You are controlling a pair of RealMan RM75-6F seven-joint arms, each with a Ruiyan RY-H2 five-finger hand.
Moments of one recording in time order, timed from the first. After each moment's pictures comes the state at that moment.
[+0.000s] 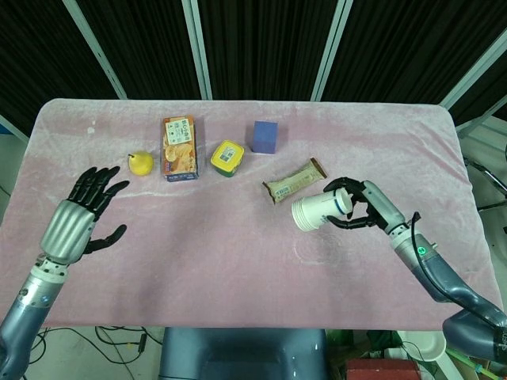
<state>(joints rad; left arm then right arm) -0.41 -1.19 -0.19 -1.66 1.68 1.39 -0.02 0.63 -0.98 0.29 -1.73 -1.33 0.77 0.97</state>
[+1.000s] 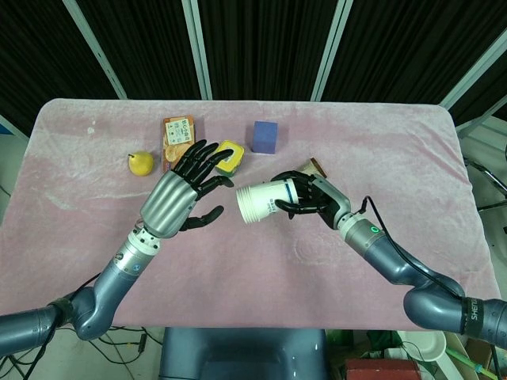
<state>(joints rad) -0.75 -1.43 -0.34 -1.70 1.57 1.24 0.15 0.86 -1.01 0.43 -1.85 -0.89 0.48 1.15</state>
